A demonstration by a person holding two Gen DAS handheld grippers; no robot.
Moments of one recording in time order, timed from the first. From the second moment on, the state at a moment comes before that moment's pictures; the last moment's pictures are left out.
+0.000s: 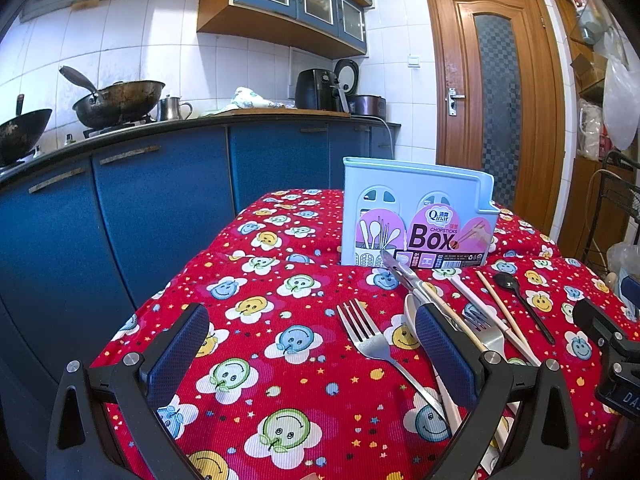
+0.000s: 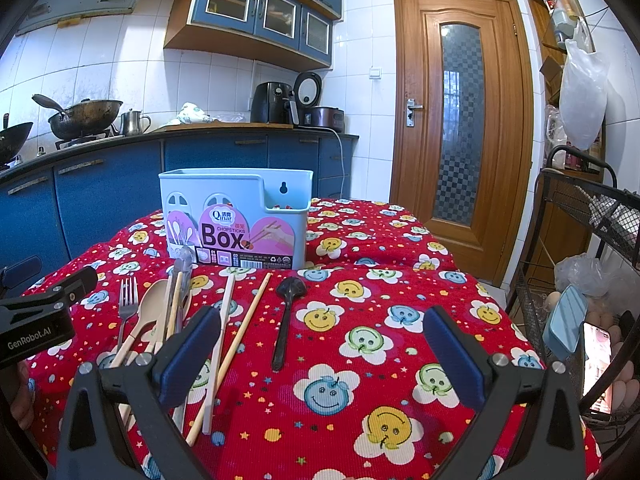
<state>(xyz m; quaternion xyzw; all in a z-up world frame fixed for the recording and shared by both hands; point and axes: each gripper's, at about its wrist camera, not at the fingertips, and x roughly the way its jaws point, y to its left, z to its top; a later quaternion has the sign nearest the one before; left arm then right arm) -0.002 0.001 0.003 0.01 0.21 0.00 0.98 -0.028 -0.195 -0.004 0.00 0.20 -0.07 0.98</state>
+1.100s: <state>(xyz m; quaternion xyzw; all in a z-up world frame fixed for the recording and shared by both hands) 0.026 0.004 0.016 0.03 0.29 -0.03 0.96 -0.006 -0.214 0.015 0.02 0.28 -0.03 0.96</state>
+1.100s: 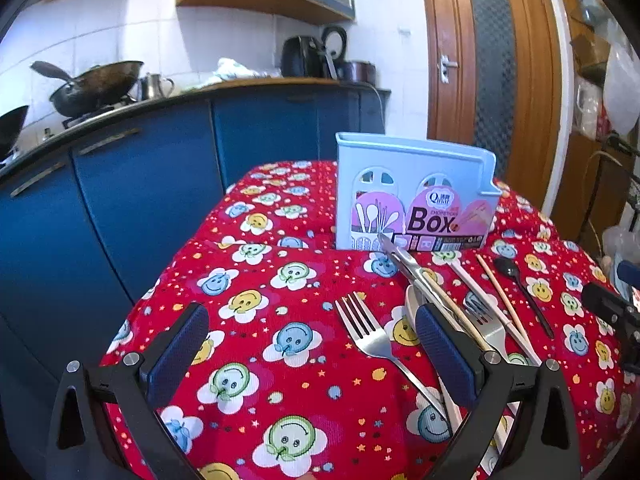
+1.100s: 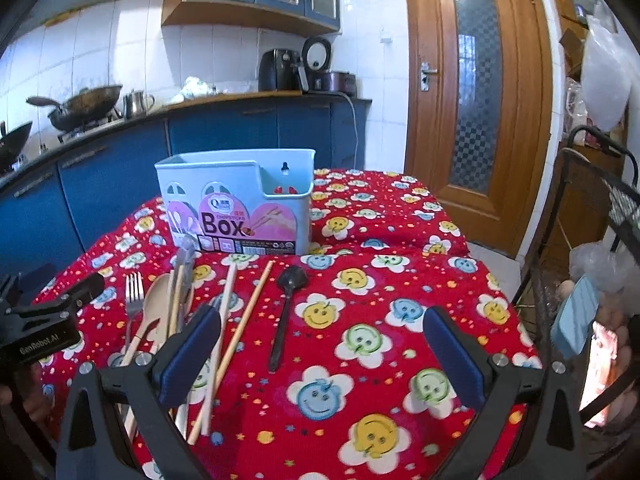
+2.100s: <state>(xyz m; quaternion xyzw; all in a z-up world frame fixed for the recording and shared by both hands) 0.111 -0.022 -0.011 0.01 0.54 -0.11 0.83 0.102 -0.222 -0.007 0.02 0.57 0.07 0.82</state>
